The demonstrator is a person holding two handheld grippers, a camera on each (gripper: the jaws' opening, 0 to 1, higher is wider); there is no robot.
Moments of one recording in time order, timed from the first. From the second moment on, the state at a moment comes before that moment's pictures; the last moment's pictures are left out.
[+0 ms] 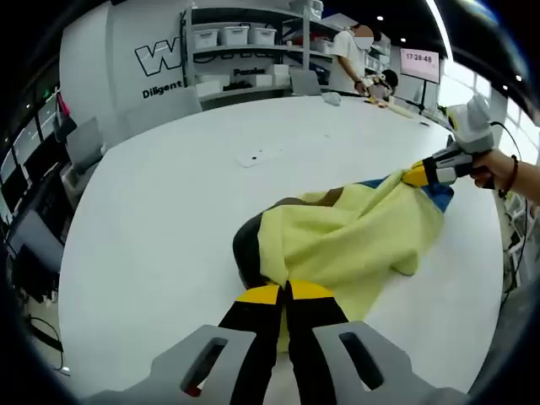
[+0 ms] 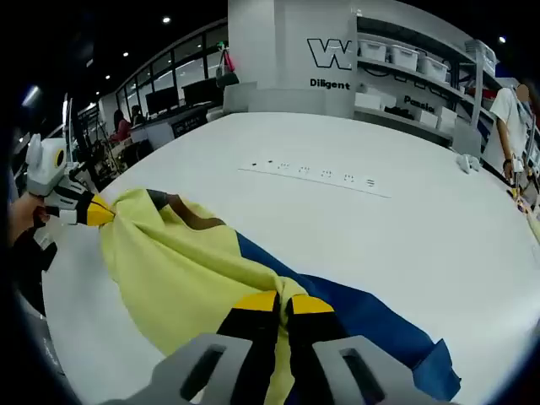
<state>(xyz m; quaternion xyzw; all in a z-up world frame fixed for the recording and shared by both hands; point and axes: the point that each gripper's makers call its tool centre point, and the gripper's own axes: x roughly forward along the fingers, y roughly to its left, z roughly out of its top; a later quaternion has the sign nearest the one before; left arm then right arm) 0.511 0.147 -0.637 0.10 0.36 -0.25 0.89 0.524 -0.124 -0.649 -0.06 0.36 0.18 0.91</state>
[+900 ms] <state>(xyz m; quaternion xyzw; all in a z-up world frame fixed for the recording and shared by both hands) 0.471 0.160 -0.652 0.05 0.39 -0.24 0.89 0.455 -0.129 -0.642 0.01 0.38 0.19 0.91</state>
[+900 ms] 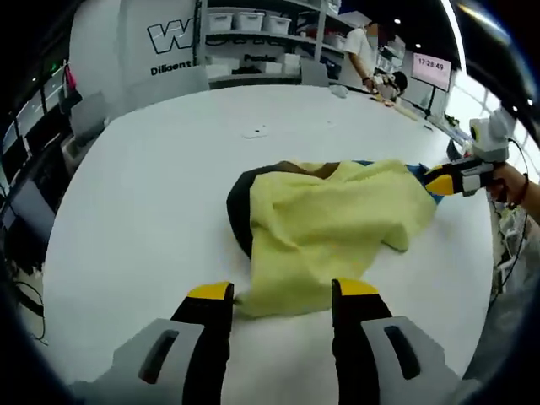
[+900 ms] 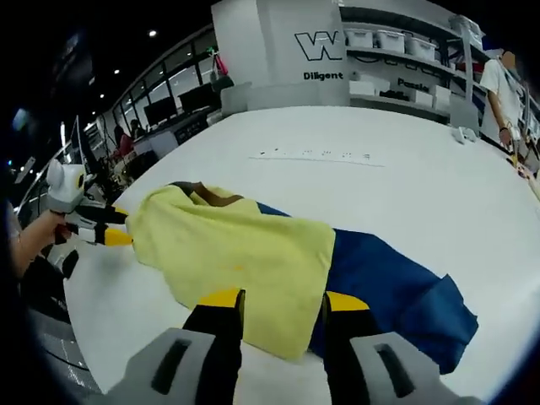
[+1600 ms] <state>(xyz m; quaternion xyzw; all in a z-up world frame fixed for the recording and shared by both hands) 0.461 0.148 -0.671 0.06 0.41 -0.24 0.88 0.435 -0.144 -0.665 -0.02 0.41 0.14 0.90</state>
